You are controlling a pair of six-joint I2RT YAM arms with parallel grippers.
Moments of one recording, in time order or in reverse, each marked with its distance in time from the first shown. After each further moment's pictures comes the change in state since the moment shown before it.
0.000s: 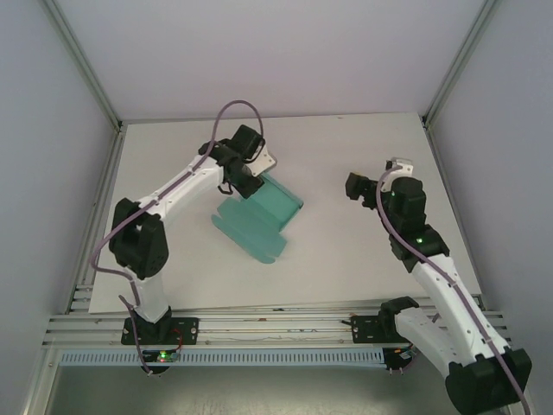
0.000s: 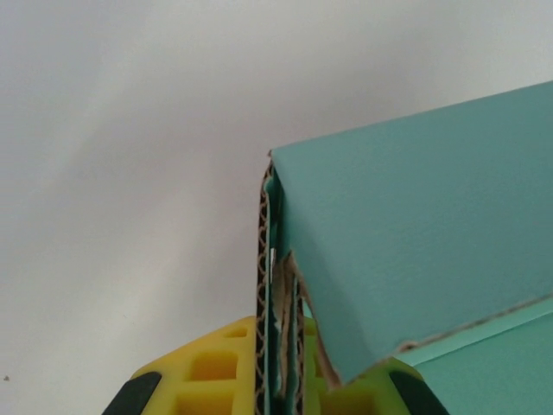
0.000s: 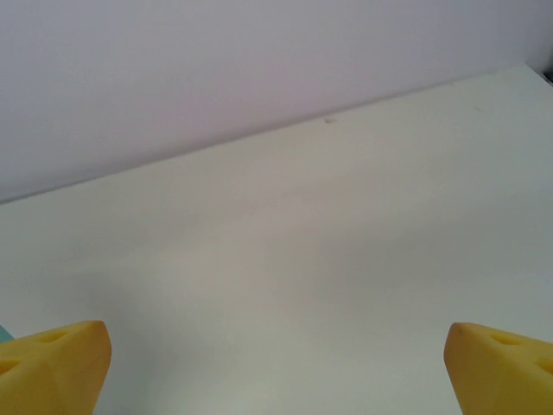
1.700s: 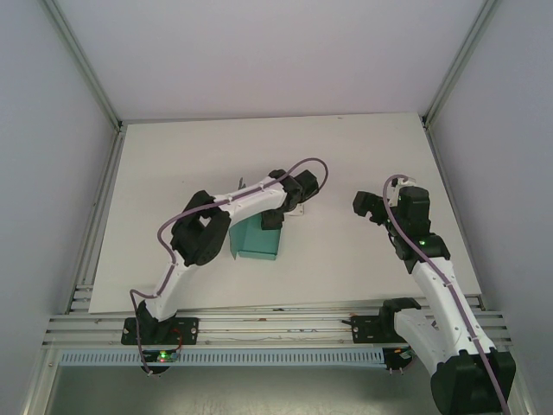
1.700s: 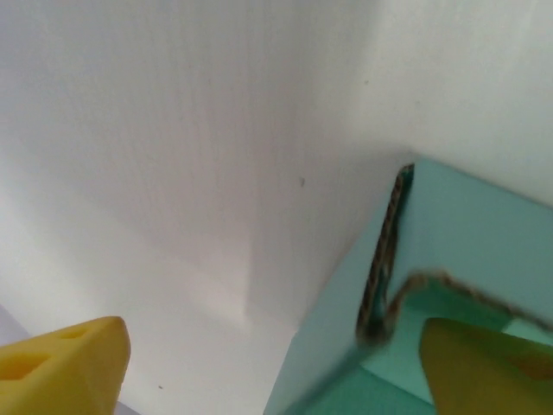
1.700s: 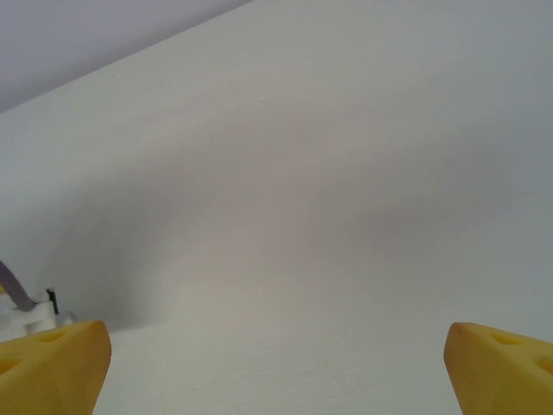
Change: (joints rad) left arm -0.262 0.355 0.148 -0.105 -0.471 0.249; right arm -0.169 0.014 -0.088 -0.091 -0.174 -0.006
